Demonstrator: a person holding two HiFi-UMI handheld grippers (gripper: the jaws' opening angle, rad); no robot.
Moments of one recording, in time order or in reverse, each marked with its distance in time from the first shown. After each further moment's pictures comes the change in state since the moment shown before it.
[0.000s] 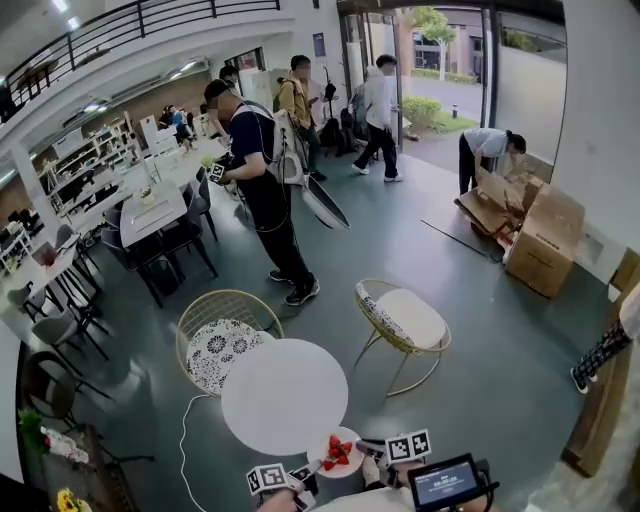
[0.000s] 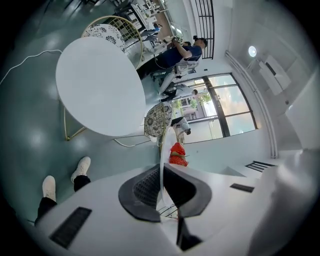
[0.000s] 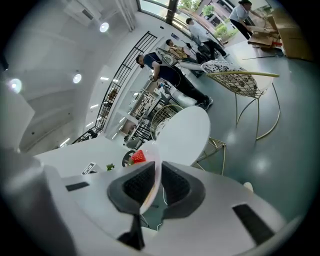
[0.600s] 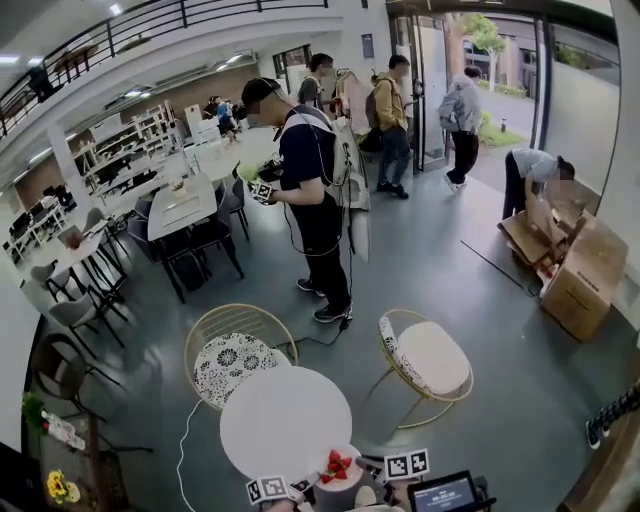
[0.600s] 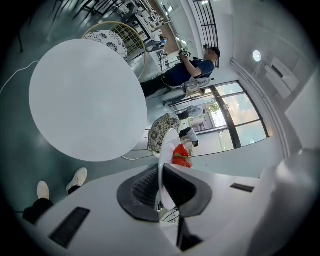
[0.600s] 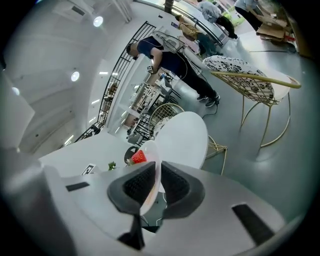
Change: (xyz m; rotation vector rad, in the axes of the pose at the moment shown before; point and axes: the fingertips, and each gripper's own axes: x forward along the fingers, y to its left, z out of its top) left arm 0.086 -0.003 0.085 -0.024 -0.139 0.099; right arm 0.039 -0.067 0.105 -0.003 0.103 0.042
